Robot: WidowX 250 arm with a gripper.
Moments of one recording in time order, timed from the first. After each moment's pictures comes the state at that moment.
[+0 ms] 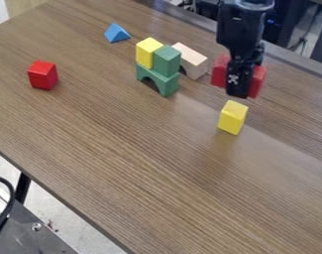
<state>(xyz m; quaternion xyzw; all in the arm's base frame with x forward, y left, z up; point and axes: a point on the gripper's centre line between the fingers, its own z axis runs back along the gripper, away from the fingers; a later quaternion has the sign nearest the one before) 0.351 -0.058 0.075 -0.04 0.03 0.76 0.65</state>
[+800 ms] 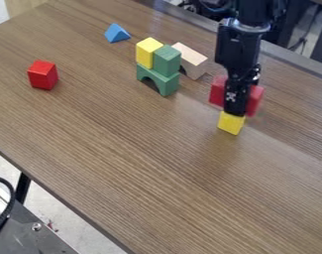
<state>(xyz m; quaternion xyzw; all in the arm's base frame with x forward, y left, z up) 0.345 -0.064 0.054 -0.02 0.07 0.76 0.65</state>
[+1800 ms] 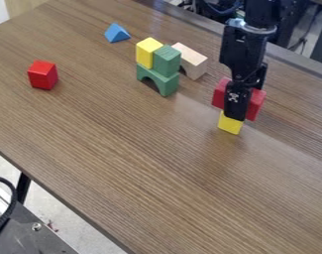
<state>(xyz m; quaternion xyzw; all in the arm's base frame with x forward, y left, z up) 0.344 -0.066 0.053 0.00 0.06 0.75 0.66</state>
